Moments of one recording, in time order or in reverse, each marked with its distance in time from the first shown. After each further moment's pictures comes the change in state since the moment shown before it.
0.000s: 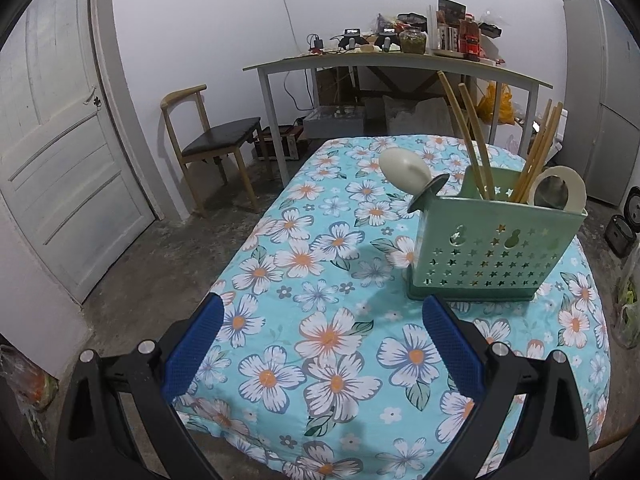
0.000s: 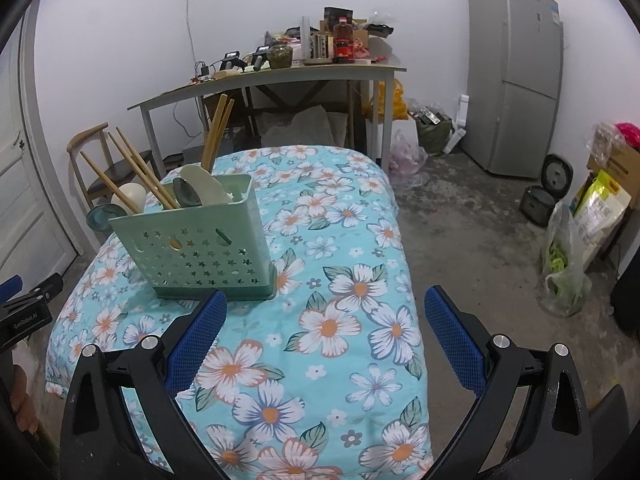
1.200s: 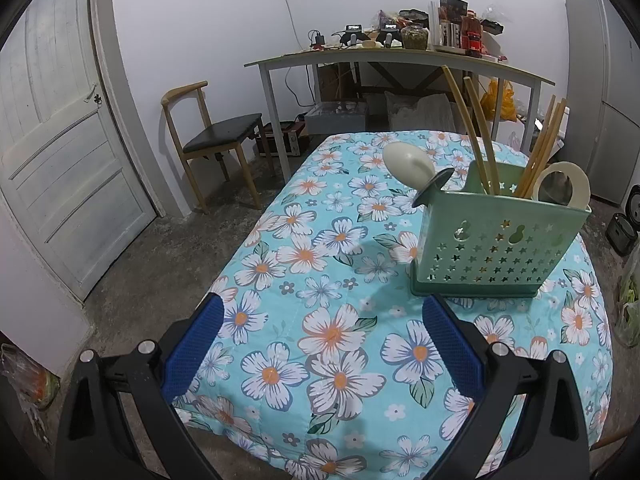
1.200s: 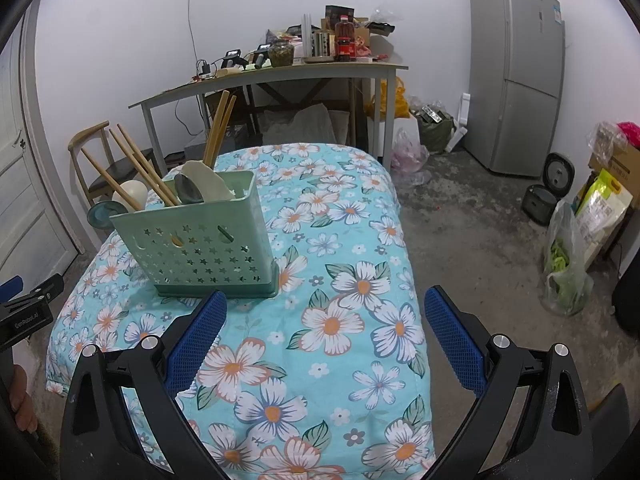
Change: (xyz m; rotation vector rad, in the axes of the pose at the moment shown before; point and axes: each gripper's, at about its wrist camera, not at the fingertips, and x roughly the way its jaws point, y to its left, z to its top) left arm 0.003 0.002 -0.003 -0.004 0.012 0.005; right arm 0.003 0.003 -0.003 -0.005 0.002 0.005
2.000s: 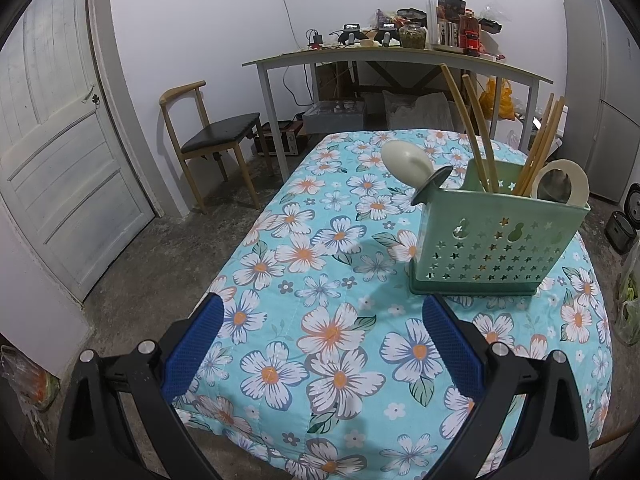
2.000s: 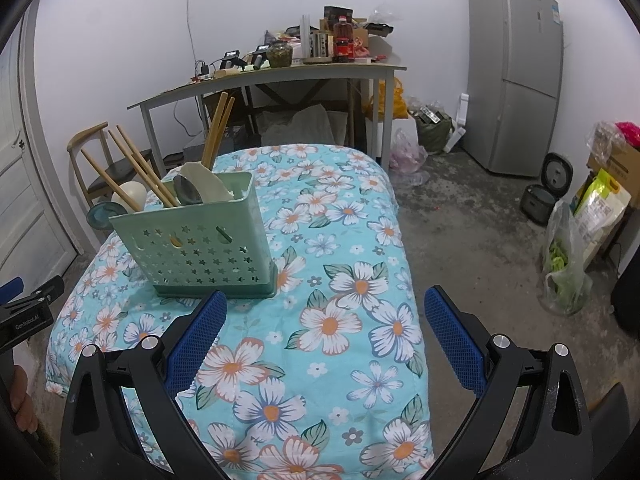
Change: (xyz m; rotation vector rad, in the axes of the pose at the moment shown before) left arm 0.001 -0.001 -0.001 0.002 0.003 -0.001; right arm -0.004 0.002 0.002 -0.003 0.000 -0.004
